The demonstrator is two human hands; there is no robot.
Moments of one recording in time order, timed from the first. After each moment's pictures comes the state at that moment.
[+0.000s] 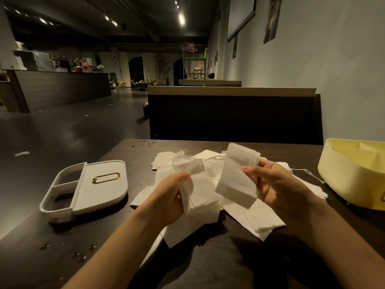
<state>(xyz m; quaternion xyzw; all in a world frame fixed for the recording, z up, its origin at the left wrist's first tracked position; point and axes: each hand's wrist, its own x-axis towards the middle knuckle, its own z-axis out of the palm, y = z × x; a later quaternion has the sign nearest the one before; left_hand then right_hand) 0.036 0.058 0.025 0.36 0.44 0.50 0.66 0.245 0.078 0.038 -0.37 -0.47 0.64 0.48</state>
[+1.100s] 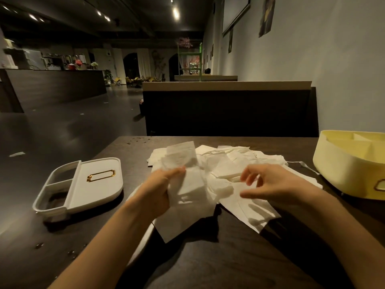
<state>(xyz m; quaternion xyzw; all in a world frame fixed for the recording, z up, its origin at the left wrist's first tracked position) 0.021 0.069 0.019 0.38 0.42 0.49 0.66 0.267 0.082 0.034 -0.55 -0.80 0.17 0.15</state>
